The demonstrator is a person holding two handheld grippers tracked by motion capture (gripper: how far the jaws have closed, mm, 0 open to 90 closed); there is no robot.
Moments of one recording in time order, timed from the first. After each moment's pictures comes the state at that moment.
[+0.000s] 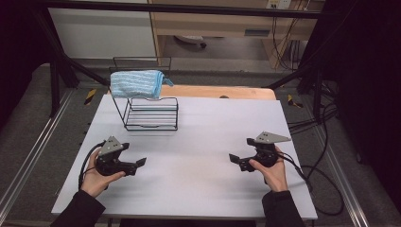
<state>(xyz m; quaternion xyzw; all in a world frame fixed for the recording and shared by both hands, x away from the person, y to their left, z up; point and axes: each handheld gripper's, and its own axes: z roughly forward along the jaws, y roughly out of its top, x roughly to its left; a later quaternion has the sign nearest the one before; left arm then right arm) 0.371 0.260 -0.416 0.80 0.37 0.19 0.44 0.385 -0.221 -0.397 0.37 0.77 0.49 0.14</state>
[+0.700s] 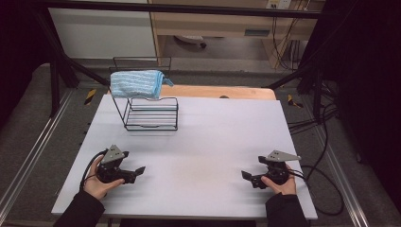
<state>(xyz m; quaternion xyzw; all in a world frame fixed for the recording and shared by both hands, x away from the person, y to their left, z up) 0.367 0.268 -0.446 0.81 0.37 0.18 0.42 0.357 -0.261 -0.448 0.41 0.78 0.46 0.13</state>
